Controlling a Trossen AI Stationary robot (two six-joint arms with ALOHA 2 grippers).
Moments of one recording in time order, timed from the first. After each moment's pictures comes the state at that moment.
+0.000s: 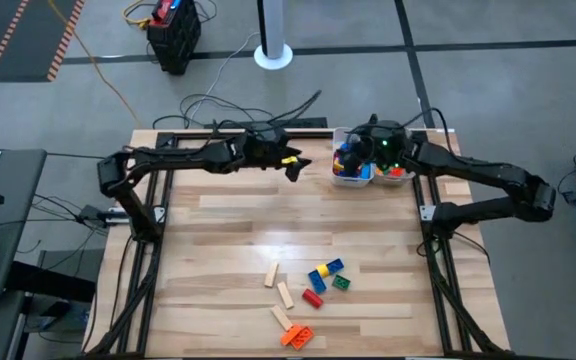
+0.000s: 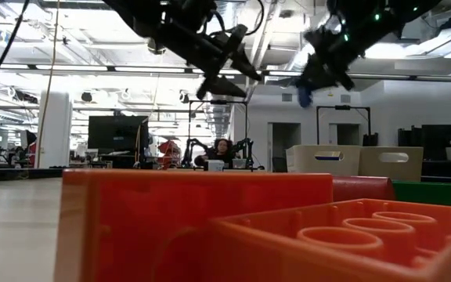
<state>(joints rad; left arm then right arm) 0.35 1.68 1.25 0.06 0.00 -0.43 -0.50 1.13 0.85 -0.25 0.10 0.37</state>
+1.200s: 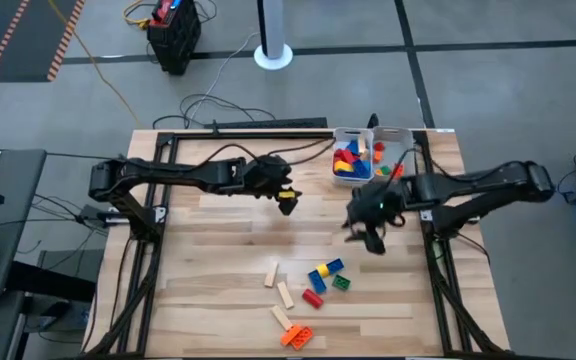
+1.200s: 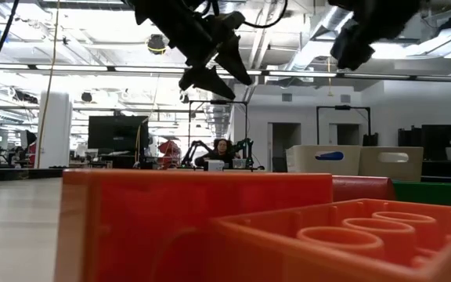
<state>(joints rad) 0.15 1.62 1.25 -0.25 -0.17 -0.43 0.08 1.13 0.91 -0.58 -0.18 0.11</state>
